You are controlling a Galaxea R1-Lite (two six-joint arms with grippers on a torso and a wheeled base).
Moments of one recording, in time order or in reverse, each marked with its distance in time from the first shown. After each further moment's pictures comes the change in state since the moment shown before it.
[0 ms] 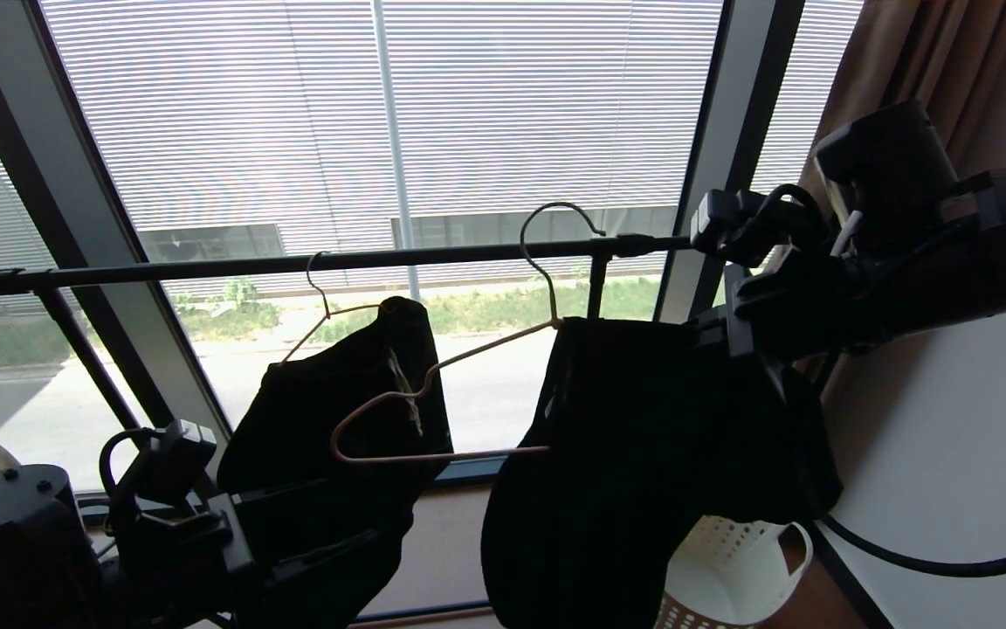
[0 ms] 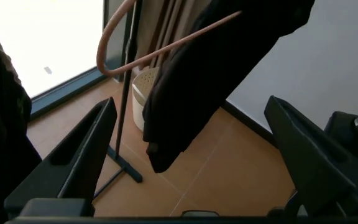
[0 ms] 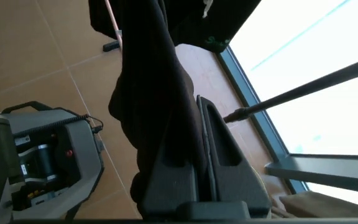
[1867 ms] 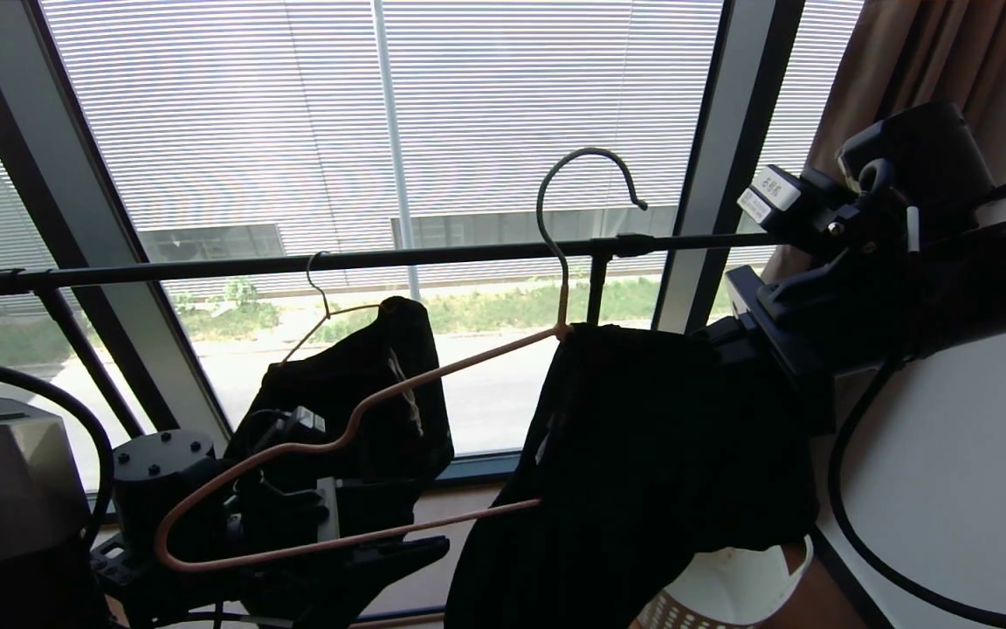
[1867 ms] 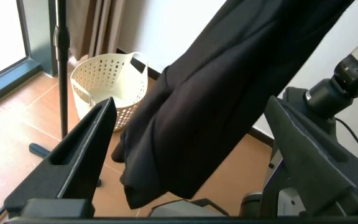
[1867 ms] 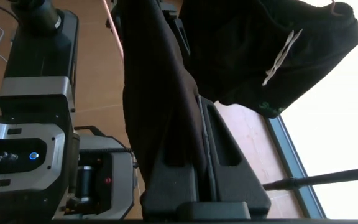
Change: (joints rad) left arm -0.080 0.290 -0.202 -0.097 -0.222 -0.047; right arm 0.024 -0.054 0.060 0.002 0.338 -0.035
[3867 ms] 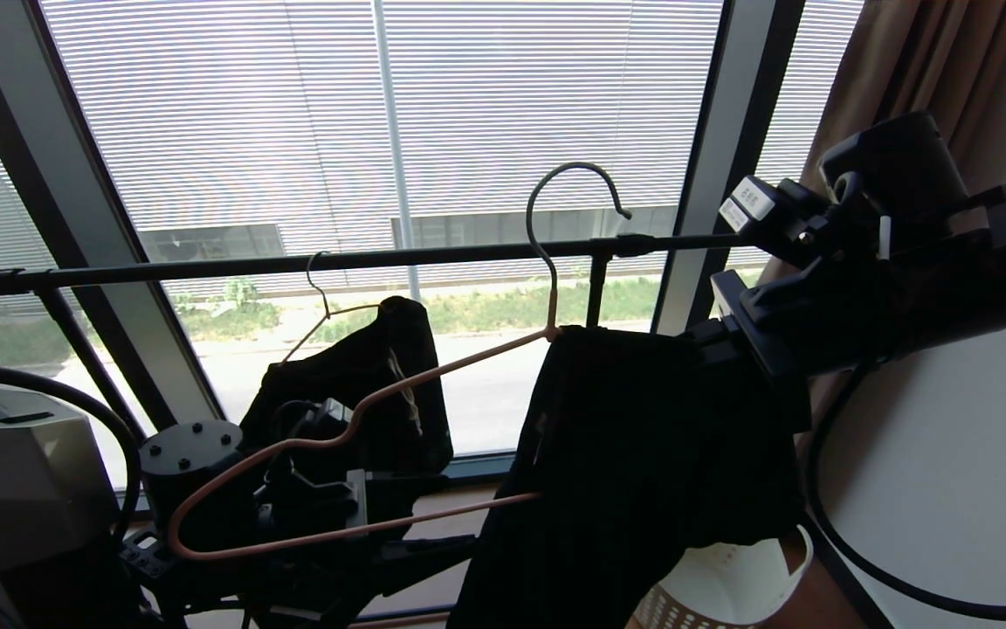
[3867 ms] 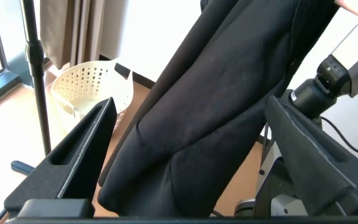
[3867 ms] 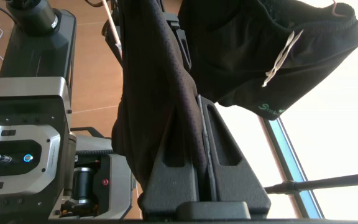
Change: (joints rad) left arm -0.075 0.007 -0.057 0.000 0.000 -0.034; right arm -0.006 0.027 0.008 -0.046 -0.001 0.005
